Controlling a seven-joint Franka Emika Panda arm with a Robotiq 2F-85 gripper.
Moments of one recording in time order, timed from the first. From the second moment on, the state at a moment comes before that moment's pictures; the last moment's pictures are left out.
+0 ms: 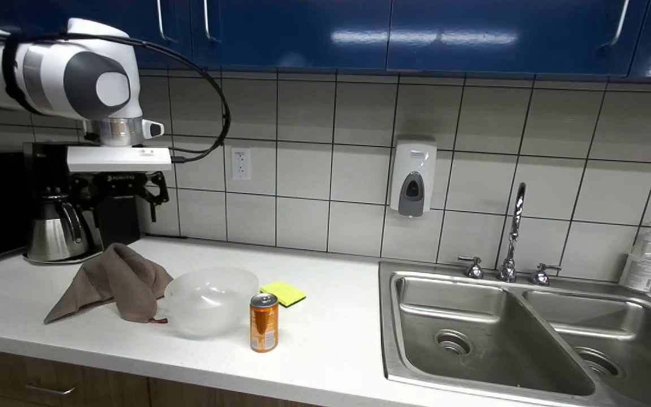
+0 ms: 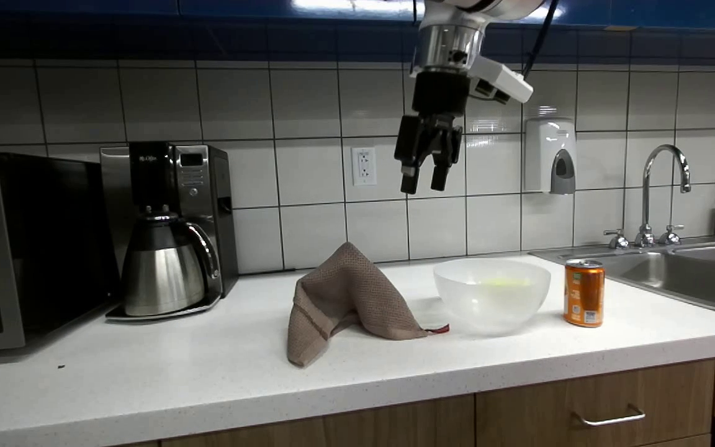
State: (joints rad) arm 0.21 -0.23 0.08 -2.44 0.14 2.44 -0.58
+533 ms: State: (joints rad) arm 0.21 -0.43 -0.05 -2.49 0.14 2.19 -0.58
